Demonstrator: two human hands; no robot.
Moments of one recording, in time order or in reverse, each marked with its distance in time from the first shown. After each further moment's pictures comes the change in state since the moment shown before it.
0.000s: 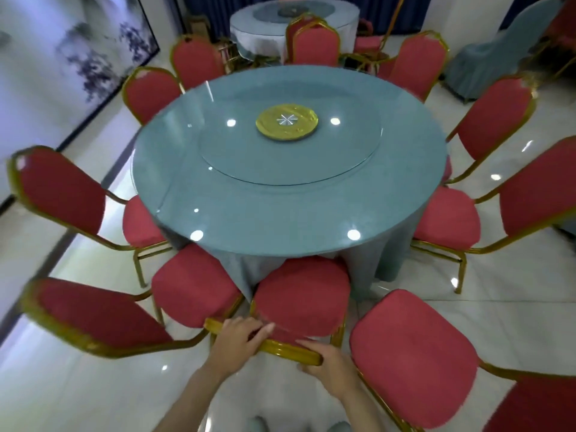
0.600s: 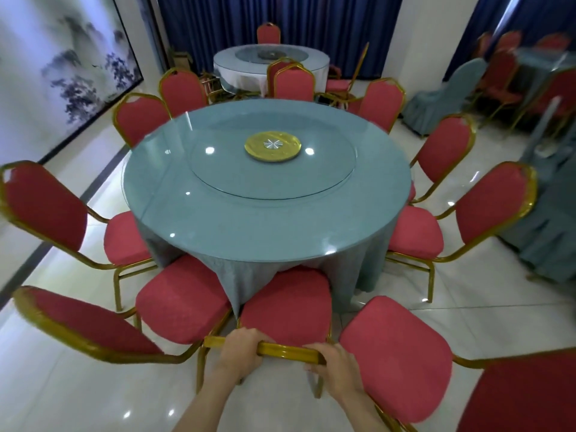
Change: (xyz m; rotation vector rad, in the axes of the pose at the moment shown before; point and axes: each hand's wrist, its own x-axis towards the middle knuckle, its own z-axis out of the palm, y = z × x) left_hand -0.041 0.013 -0.014 0.286 -0.198 0.026; right_hand -0.065 -0.043 0.014 -0.406 0.185 0.048
